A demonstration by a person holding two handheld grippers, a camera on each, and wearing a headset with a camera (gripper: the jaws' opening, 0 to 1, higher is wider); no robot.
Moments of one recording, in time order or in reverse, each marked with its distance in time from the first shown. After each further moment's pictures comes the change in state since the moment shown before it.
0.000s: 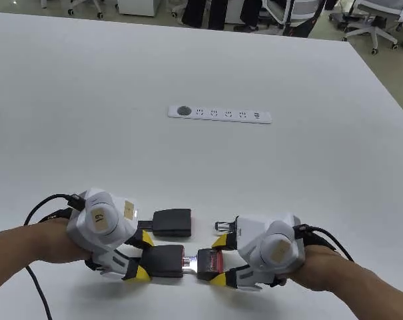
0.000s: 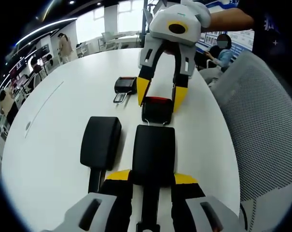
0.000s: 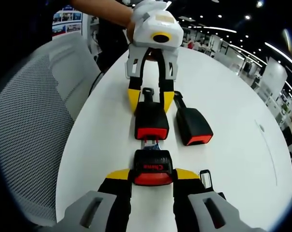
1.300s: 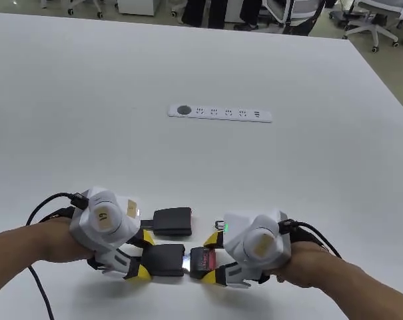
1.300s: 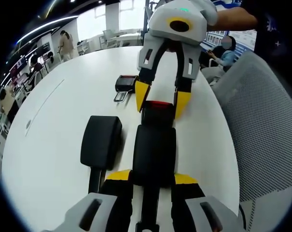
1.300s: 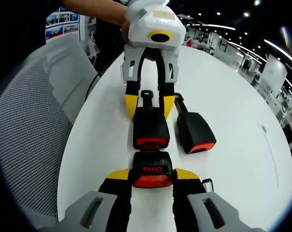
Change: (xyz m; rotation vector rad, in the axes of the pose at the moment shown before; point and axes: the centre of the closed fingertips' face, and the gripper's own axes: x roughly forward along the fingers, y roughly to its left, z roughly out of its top) left arm 0.002 0.002 -0.002 -0.012 0.020 0.008; right arm 0.013 -0.002 0.011 0.023 0.016 0.001
